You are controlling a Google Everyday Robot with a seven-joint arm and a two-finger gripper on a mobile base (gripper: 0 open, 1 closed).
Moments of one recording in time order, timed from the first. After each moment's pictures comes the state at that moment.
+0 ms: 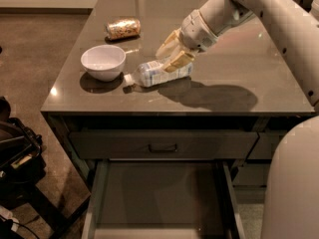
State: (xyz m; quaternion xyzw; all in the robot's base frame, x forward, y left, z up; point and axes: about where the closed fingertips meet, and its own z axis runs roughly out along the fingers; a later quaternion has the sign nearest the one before) arm 0.644 -0.039 0.890 -0.75 0.55 0.20 0.32
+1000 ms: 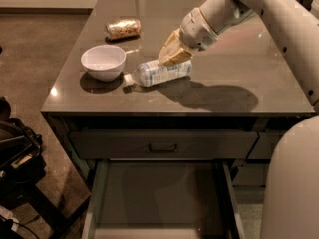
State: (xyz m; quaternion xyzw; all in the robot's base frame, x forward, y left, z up) arm 0.645 -0.038 0.893 -0.75 0.55 0.20 0.32
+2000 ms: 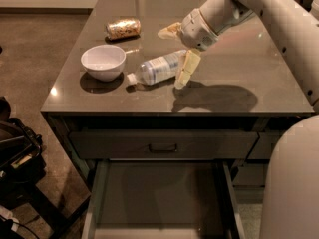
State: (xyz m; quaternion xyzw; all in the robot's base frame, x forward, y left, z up) arm 0.645 -0.038 0.893 -0.75 0.55 0.20 0.32
